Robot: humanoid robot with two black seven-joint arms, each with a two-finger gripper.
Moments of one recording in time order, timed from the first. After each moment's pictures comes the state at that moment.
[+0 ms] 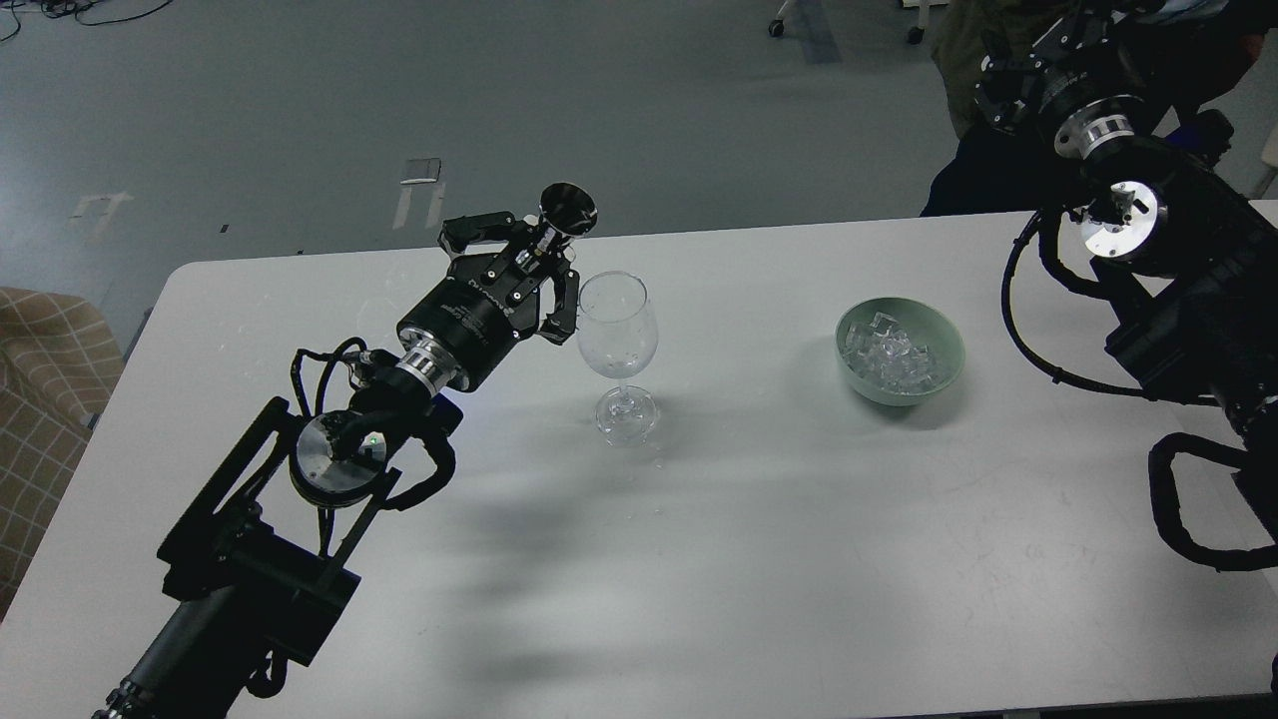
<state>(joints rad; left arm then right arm) -0.37 0.12 -1.17 -1.38 0.11 -0.05 0.15 1.01 -0.19 1.06 0.38 -0.34 0.23 0.28</state>
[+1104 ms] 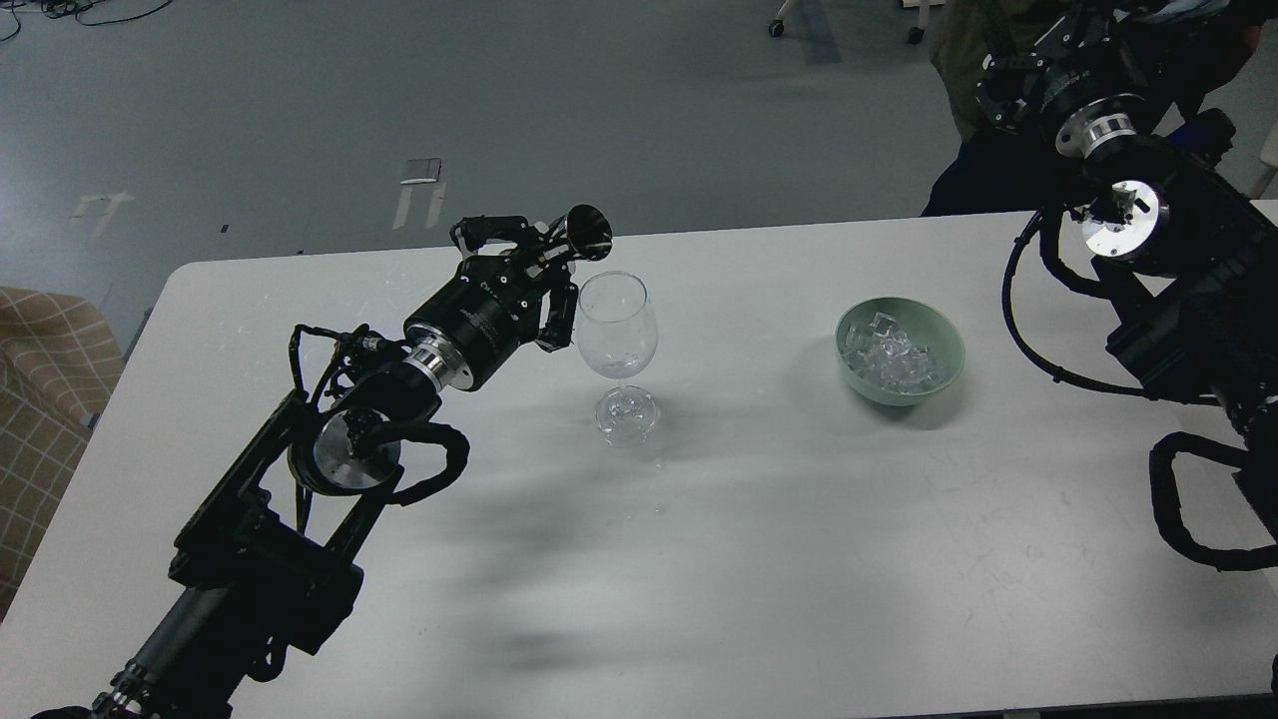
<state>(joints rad) -0.40 0.12 -1.12 -1.34 0.33 -0.05 0.17 1.01 -0.19 1.06 0.39 -0.34 0.23 0.28</state>
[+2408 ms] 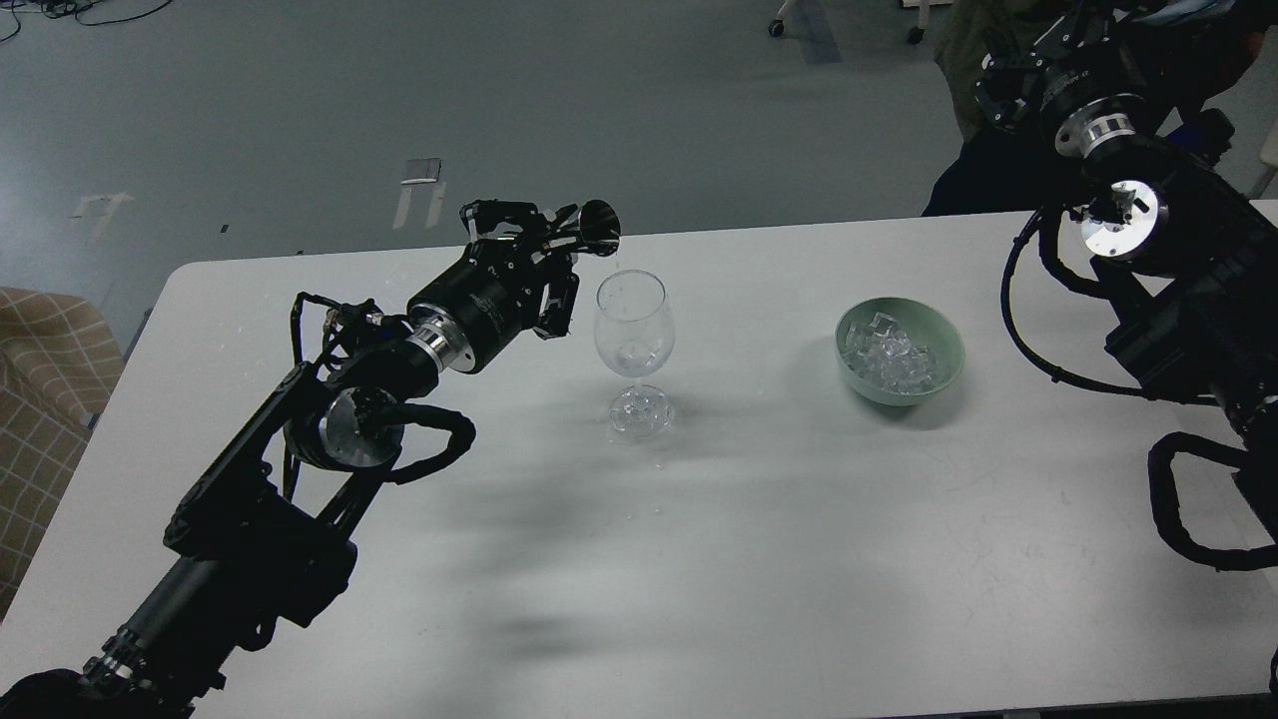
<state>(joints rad) -0.48 0.16 -1.09 -1.30 0.39 -0.04 0.17 1.01 -0.19 1.06 0.39 -0.34 0.23 0.28</state>
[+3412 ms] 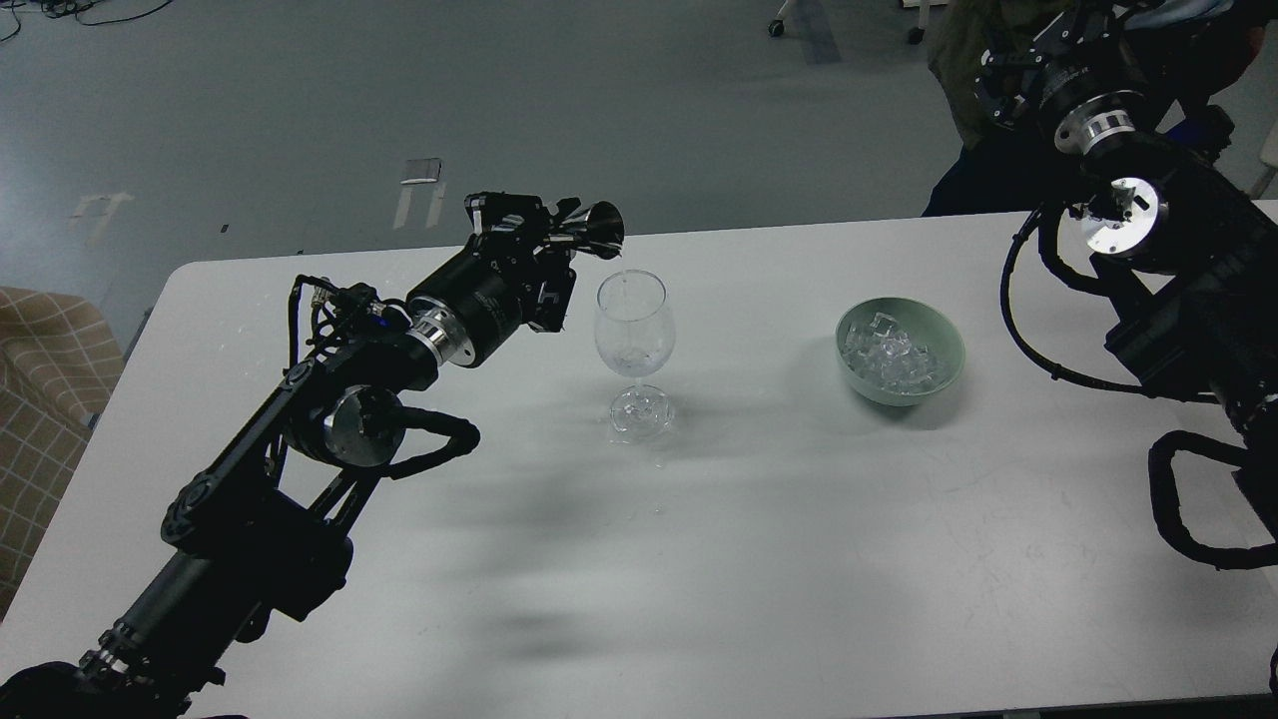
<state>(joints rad) -0.49 0.16 -1.07 -1.32 0.53 -0.05 0.17 1.01 -0.19 1.06 0.39 -0.34 0.23 0.28</state>
